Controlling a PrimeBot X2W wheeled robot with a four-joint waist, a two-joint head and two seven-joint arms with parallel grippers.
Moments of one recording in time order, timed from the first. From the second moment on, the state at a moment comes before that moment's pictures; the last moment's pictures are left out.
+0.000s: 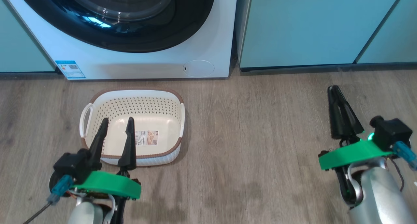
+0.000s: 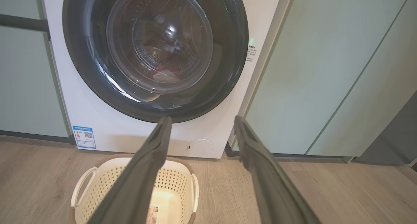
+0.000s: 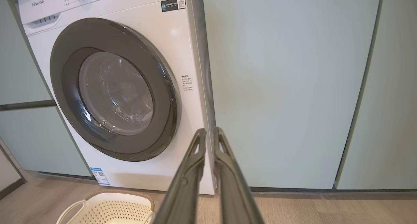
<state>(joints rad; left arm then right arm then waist) -0.04 0.04 -0.07 0.09 -0.30 -0.05 -0.25 -0.18 -0.06 -0.02 0.19 0.22 0.13 -0.26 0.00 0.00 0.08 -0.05</state>
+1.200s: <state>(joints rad) 0.01 0.04 -0.09 0.07 -0.25 -0.02 -0.25 -0.13 -0.06 -0.03 0.19 0.22 0.13 -0.26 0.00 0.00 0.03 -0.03</state>
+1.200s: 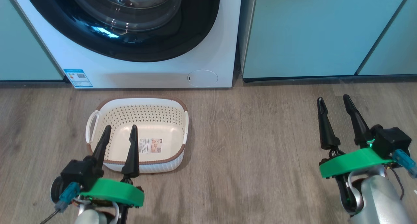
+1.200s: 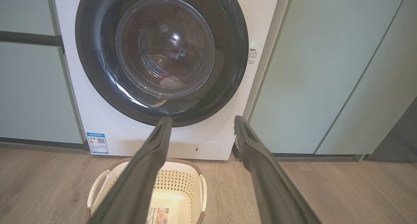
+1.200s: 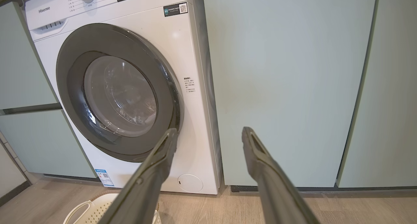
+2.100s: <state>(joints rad) 0.05 0.04 -0.10 0.16 -0.36 -0.02 -0.22 -0.07 -0.06 -0.03 0.28 0.31 0.13 -0.23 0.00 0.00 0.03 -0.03</state>
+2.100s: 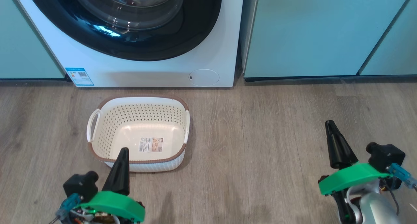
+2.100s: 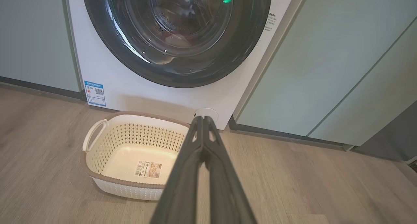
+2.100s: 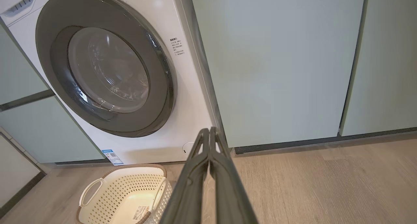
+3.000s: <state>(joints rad) 0.04 0.04 -0.06 0.18 -0.65 -0.04 -0.15 -0.07 -0.06 -0.05 0.28 0.61 0.13 -0.15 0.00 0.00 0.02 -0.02</state>
